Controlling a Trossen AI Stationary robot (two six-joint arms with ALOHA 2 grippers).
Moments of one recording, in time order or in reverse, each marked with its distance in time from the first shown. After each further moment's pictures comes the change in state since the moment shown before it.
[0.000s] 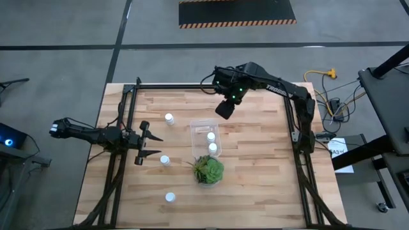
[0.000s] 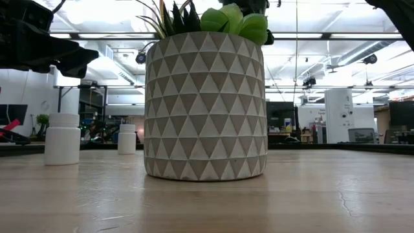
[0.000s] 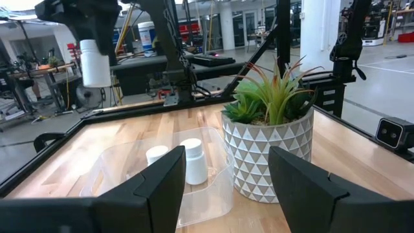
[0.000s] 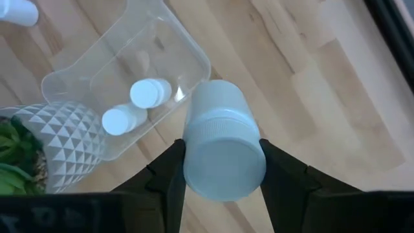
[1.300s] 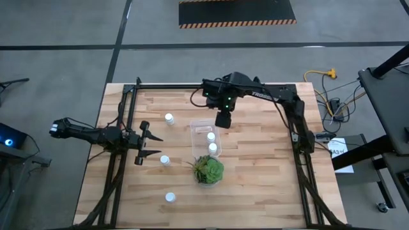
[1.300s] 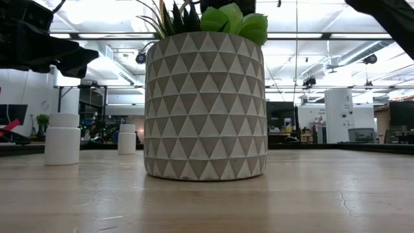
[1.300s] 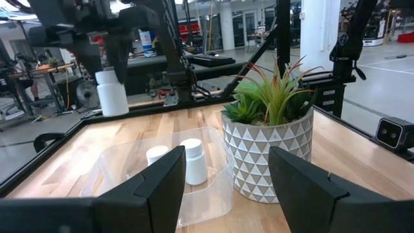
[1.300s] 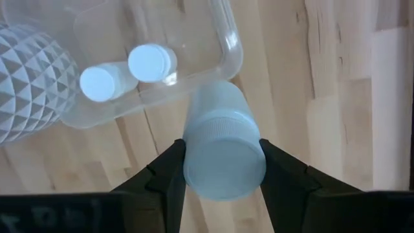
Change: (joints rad) left arm 0.000 0.000 0.000 0.000 0.000 0.000; right arm 0.048 0.132 0.027 -0.005 0.003 -0.330
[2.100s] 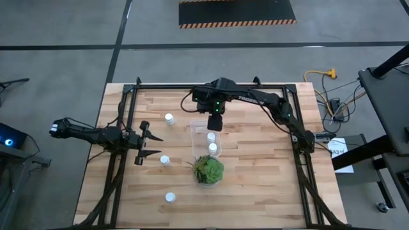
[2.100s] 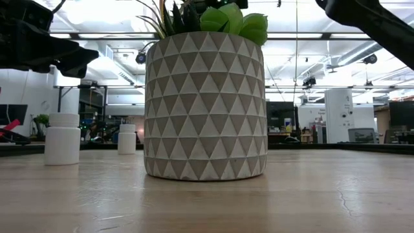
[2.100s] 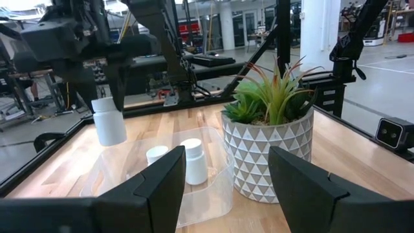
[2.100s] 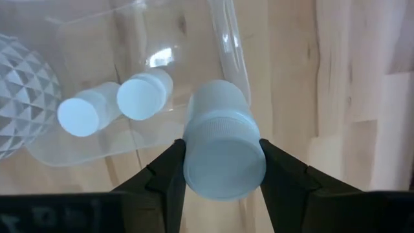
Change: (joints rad) left arm 0.000 -0.001 0.000 0.000 0.000 0.000; right arm 0.030 0.171 0.142 0.005 0.027 -0.067
